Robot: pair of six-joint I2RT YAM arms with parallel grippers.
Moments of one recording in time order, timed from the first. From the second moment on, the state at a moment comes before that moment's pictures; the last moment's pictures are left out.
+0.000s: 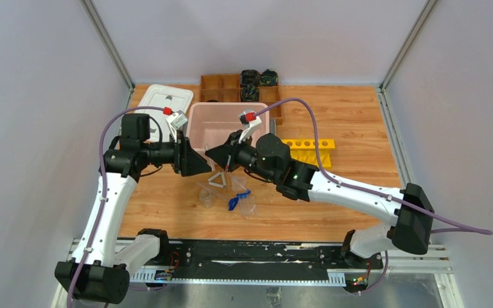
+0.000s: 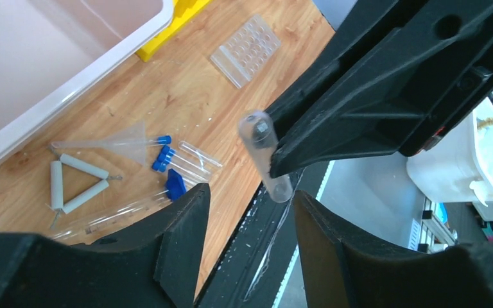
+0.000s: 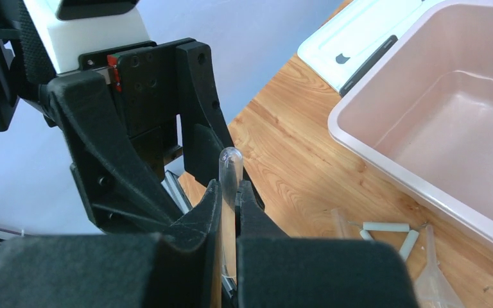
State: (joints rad) left arm -0.08 0.99 1.08 -0.84 1.07 0.04; right arm 1.11 1.38 1.12 0.23 0.11 0.55
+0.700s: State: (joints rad) left arm -0.09 1.00 1.08 -0.84 1.09 0.05; right arm 1.12 1.43 1.15 0.29 0.12 0.61
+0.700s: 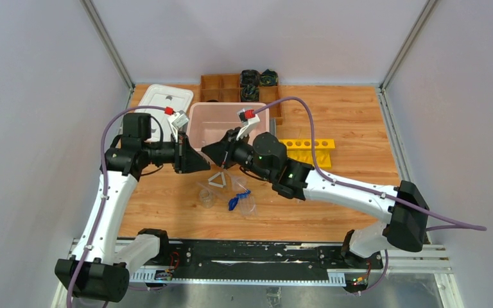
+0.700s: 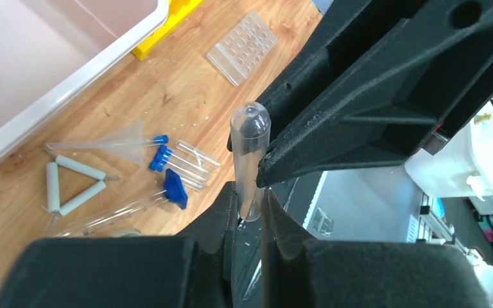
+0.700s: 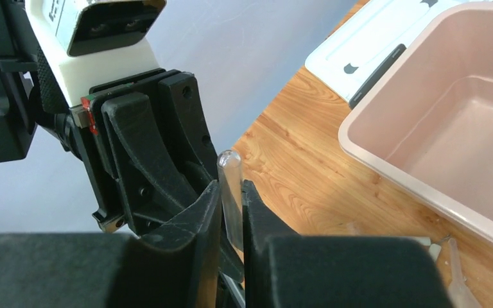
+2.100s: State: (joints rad) left arm -0.09 0.93 1.01 -0.82 0.98 0.23; right arm 1.03 1.65 1.66 -0.39 -0.16 0.49
